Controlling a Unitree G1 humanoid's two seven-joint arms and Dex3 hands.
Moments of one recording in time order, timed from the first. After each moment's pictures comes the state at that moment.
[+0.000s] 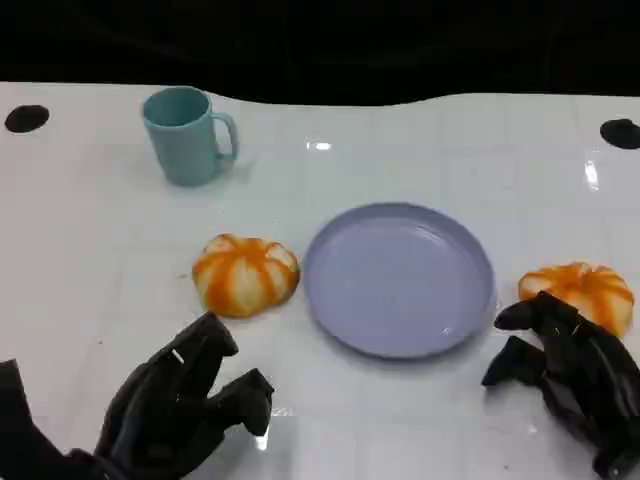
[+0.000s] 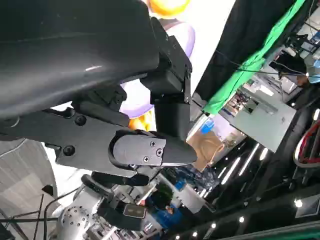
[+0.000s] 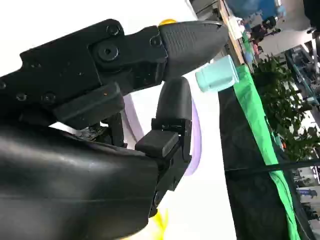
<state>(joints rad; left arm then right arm) 0.03 -0.02 0.15 0.16 -0.67 0.33 -0.65 -0.27 -0.03 -0.22 0.84 0.34 -0.33 0.64</state>
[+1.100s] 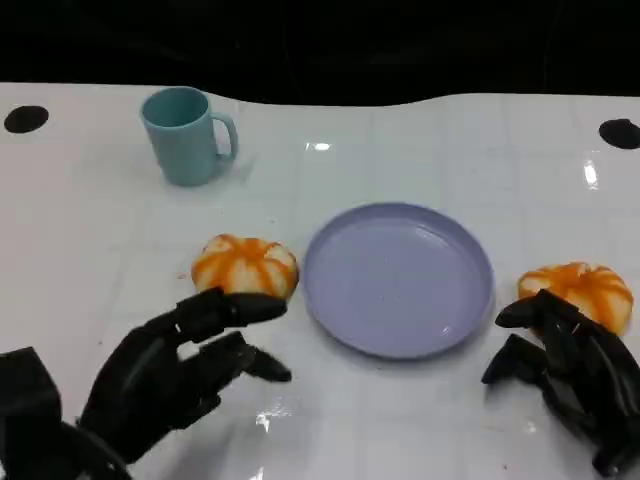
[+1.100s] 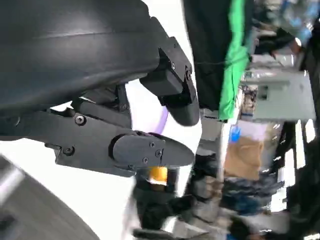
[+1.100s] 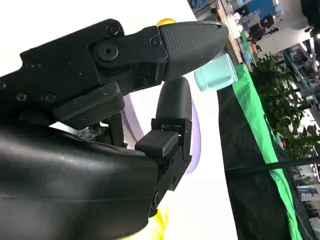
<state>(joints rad) 0.01 0.05 0.06 0.13 -0.28 -0.15 -0.63 -0.28 -0.03 -0.22 0.85 0.35 -0.31 0.65</state>
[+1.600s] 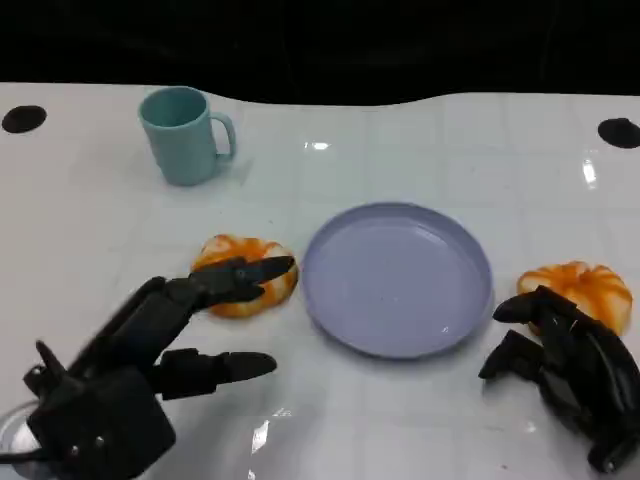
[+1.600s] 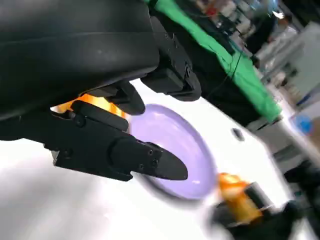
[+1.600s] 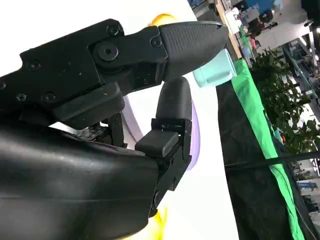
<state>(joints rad) -0.08 0.26 -0.04 0.06 0.28 -0.42 -0.33 -0.29 -0.02 -0.22 0.85 0.34 -0.31 0.62</state>
